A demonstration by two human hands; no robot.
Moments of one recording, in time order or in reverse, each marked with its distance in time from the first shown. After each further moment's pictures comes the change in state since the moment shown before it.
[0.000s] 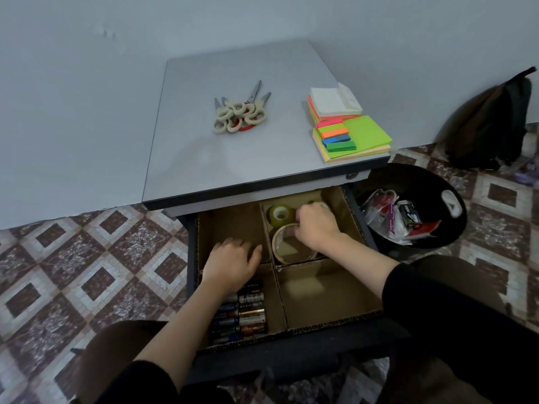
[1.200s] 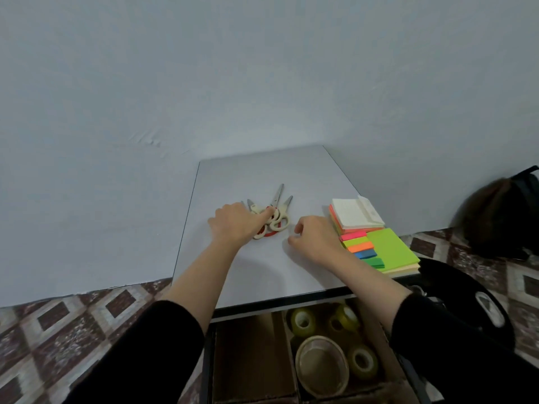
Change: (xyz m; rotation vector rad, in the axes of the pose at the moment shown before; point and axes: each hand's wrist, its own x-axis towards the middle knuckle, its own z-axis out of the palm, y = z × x) left_hand 0.162 0.001 -0.185 -0.131 0.356 -0.393; right_hand 0.107 -0.047 -0.113 0.256 0.210 -0.003
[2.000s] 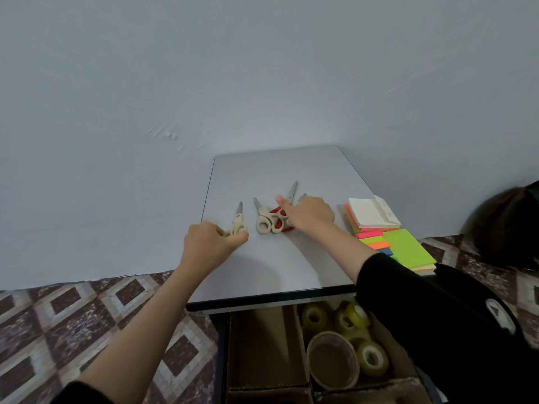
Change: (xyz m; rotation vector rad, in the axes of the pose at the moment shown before) left_hand -0.042 -0.086 -0.024 -0.277 0.081 0.057; right_hand 0.032 -0.046 0.005 -0.017 0.029 0.177
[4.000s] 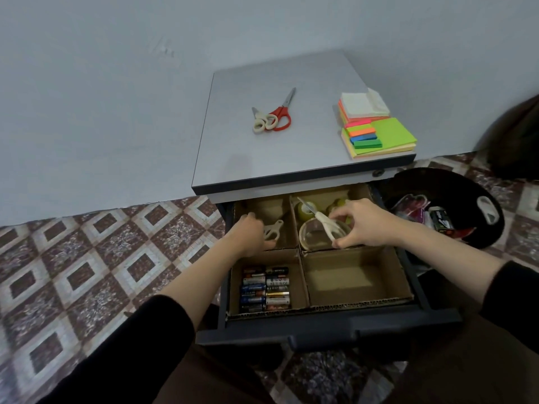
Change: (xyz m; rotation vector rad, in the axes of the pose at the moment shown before) left_hand -0.145 -0.020 0.078 0.609 -0.651 0.237; right_hand -0.173 0.153 -0.002 -0.126 -0.447 -0.400
